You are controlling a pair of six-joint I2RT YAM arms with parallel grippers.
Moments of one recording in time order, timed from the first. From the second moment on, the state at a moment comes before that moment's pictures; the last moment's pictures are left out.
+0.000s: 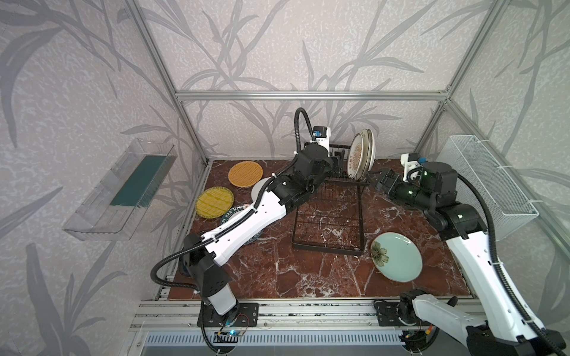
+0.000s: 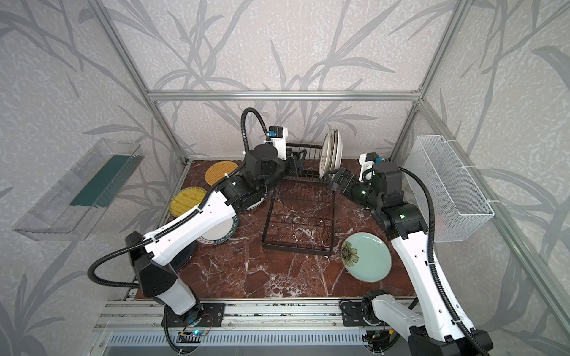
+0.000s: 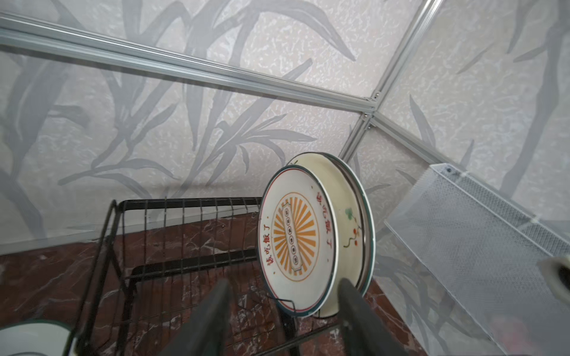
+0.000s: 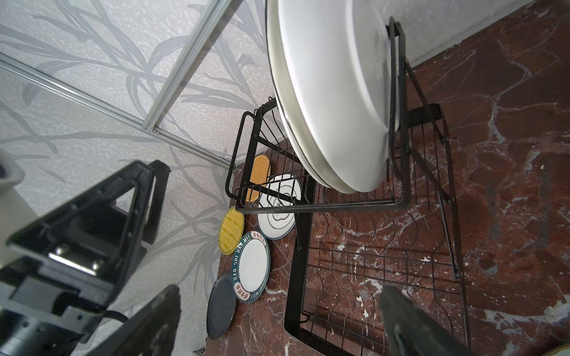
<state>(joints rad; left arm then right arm) -0.82 1.62 1.68 -0.22 -0.29 -0.40 0.22 1.06 1.31 -0.67 -0.35 0.77</state>
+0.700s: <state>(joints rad) -0.77 1.39 1.41 -0.21 -0.29 -0.40 0.22 0.99 1.34 -0.80 -0.31 0.81</state>
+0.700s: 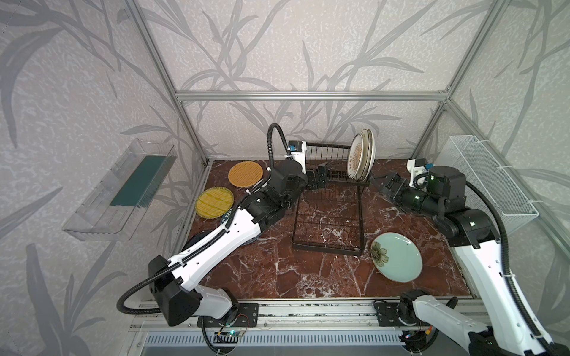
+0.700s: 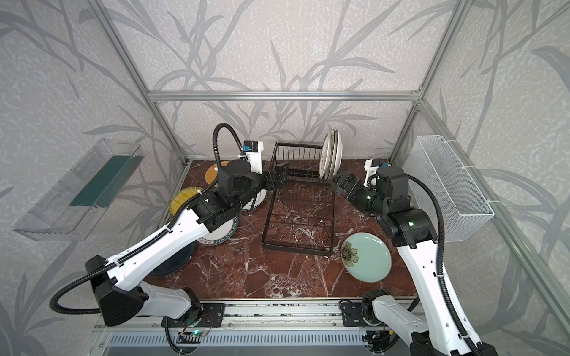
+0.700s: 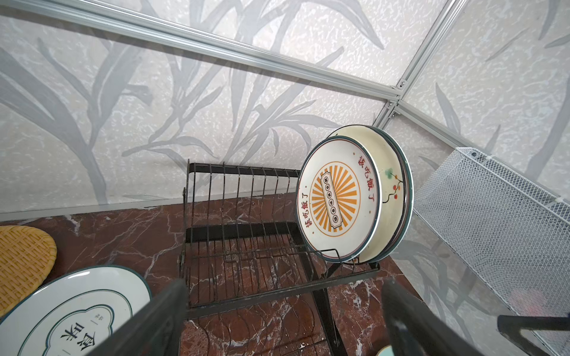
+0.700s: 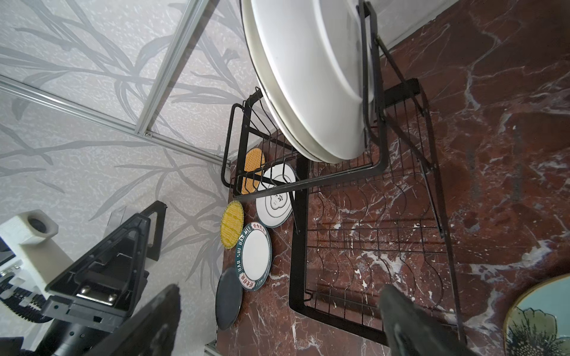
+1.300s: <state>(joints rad) -0.77 1.34 1.34 -0.23 -0.31 -0.40 0.22 0.95 1.33 -0.82 -0.26 0.80</state>
